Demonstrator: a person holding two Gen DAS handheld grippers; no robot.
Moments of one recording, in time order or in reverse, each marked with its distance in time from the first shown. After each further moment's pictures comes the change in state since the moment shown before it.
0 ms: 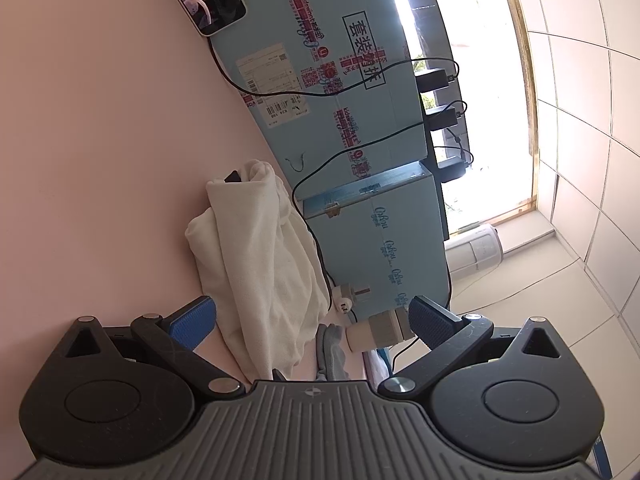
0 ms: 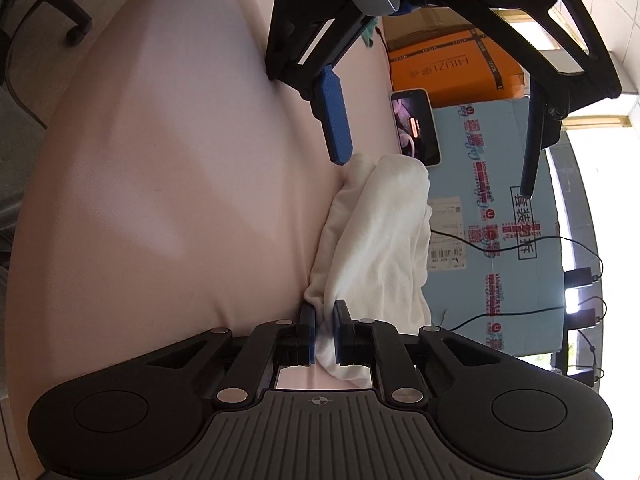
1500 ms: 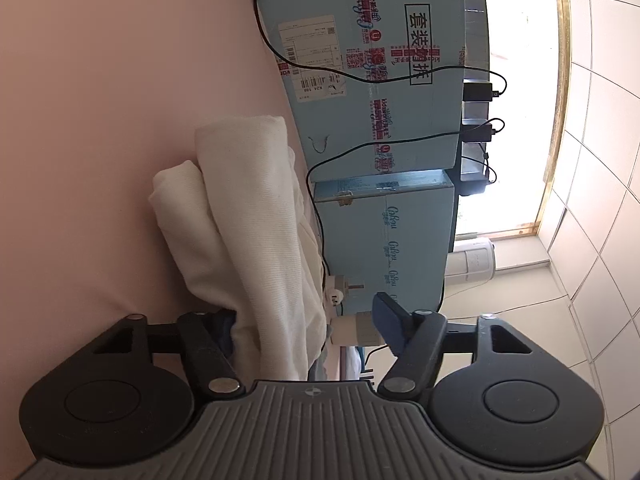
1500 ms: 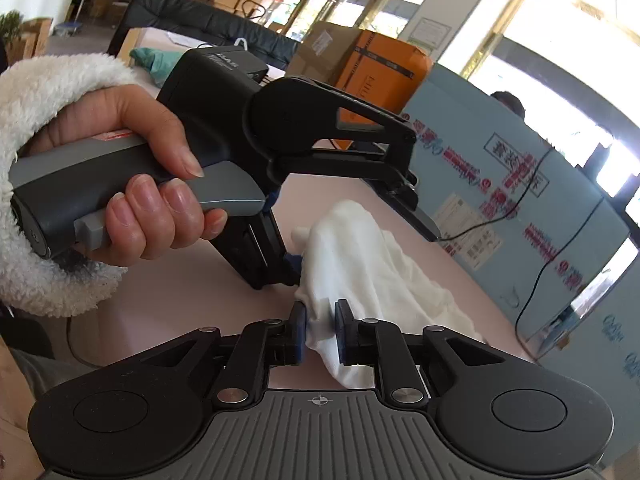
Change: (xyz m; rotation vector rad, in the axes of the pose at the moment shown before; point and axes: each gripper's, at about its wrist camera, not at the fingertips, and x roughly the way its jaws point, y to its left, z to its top) left arm 0.030 0.031 0.020 -0.222 0.104 -0.009; right arm -0.022 -0.063 -0.002 0.711 -0.231 0.252
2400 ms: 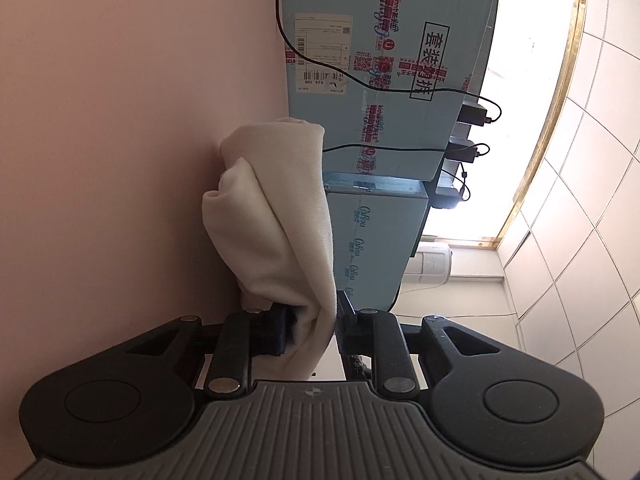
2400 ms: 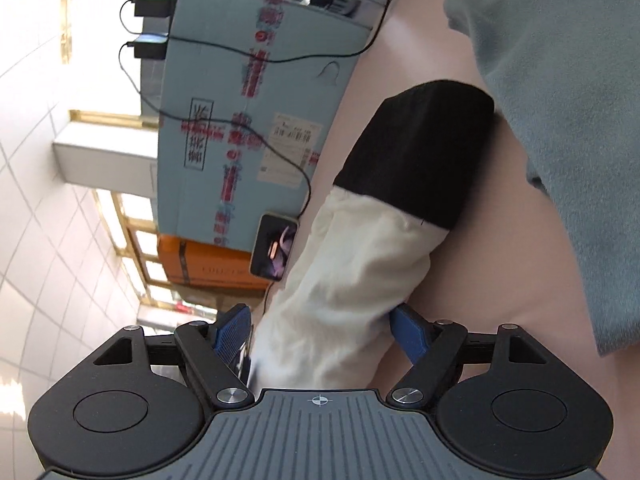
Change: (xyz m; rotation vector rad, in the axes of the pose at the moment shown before) left arm -0.007 0.019 0.020 -0.147 0.075 -0.128; right arm 0.028 -0.164 -0.136 1.832 -0.149 0.348
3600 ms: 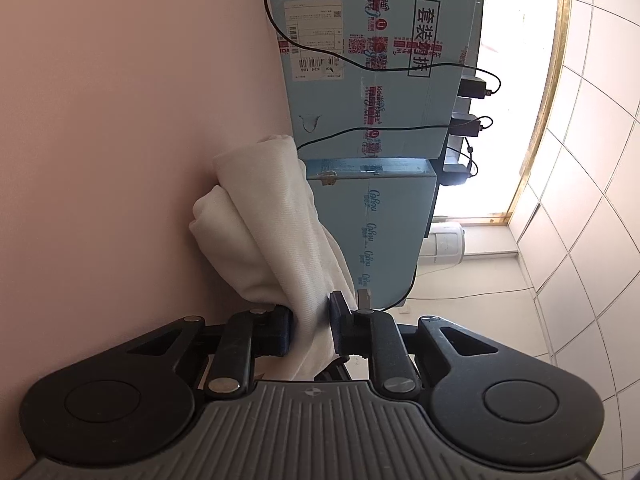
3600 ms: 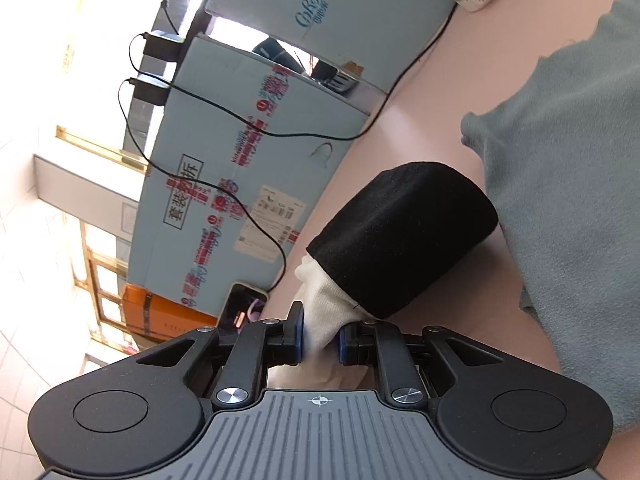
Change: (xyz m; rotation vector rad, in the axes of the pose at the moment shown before) left arm 0.010 -0.003 -0.010 0.104 0.031 0.020; right arm -0.013 0.021 0.010 -0.139 -0.216 -0.093
